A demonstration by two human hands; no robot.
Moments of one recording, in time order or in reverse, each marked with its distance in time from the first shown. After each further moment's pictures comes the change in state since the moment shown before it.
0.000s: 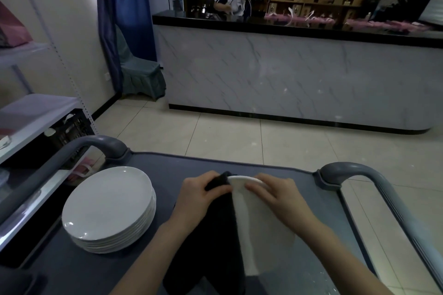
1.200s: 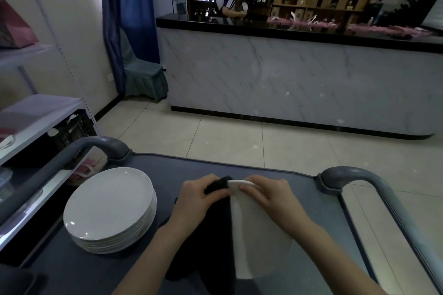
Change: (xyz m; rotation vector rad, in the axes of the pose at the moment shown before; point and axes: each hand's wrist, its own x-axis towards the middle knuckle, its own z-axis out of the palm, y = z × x) left_hand -0.003 0.001 -0.003 0.006 -0.018 -0.058; right_hand 0.006 -0.011 0.002 -0.031 -0.008 -0.045
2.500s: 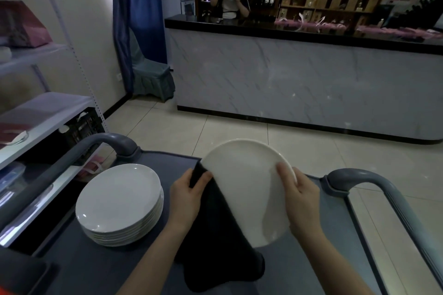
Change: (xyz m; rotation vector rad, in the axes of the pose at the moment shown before) left_hand -0.010 0.006 -0.013 -0.173 0.368 -0.292; right_hand -0.011 0.002 0.005 0.451 0.505 0.321
